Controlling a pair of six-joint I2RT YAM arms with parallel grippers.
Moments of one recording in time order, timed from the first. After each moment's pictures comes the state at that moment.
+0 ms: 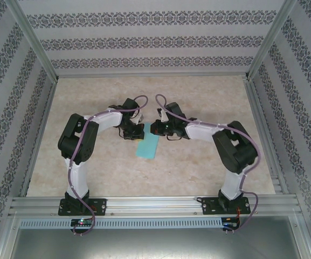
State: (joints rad) left arm -0.40 2.00 1.31 -0.65 0.44 -0.40; right arm 0.57 1.88 1.07 -0.02 -0.44 0.66
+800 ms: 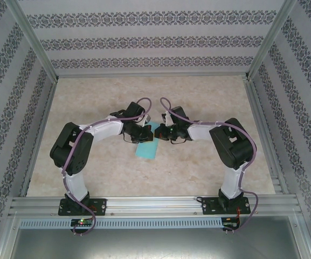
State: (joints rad) left arm -0.52 1.85 1.19 -0.46 0.52 -0.60; right arm 0.51 1.89 0.97 0.04 -0.57 0.69
